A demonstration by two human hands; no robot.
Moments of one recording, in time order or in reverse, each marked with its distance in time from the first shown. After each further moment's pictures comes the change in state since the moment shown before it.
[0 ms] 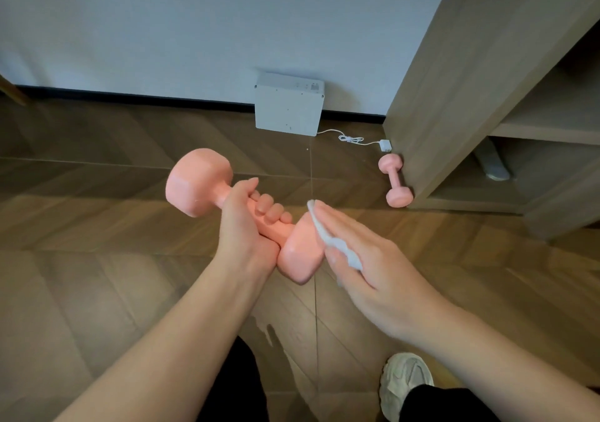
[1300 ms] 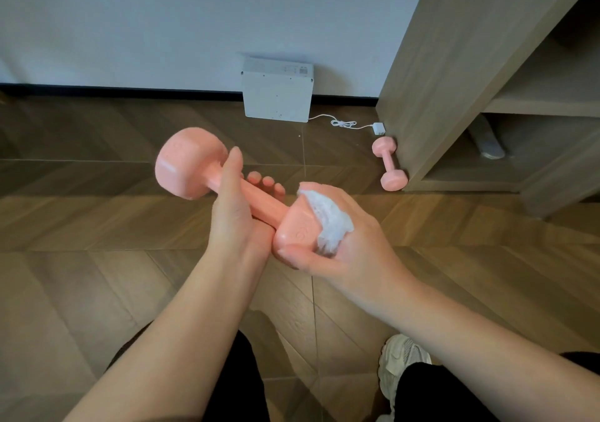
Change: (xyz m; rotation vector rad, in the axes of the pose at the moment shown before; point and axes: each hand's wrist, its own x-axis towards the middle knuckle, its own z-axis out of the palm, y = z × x) left_hand -0.004 -0.009 0.011 0.030 0.043 0.110; right_hand 0.011 0.014 0.021 0.168 0.183 0.050
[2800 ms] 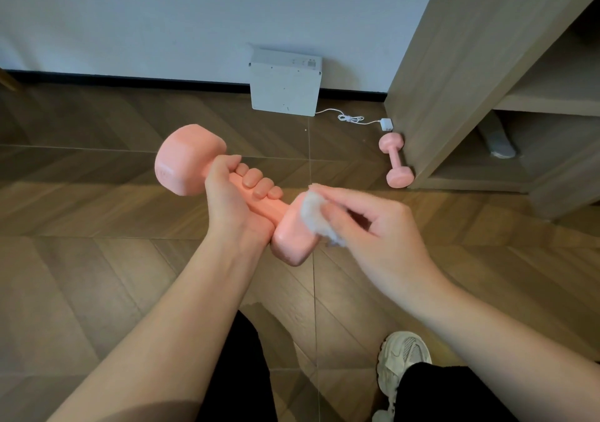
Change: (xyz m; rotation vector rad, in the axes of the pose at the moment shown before) left_hand 0.008 0.003 -0.006 -0.051 -0.049 -0.038; right_hand -0.002 -0.006 -0.021 0.085 0.110 0.066
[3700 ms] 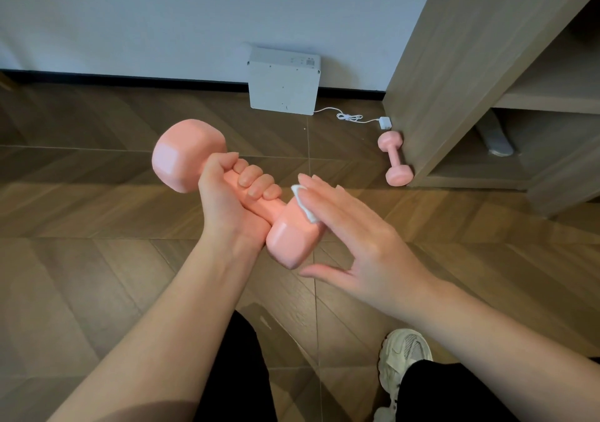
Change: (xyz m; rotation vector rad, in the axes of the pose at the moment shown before) left_hand -0.004 0.010 -0.004 -0.058 -0.132 -0.031; right_hand -0.003 0.021 0.007 -0.413 -0.201 -0.519
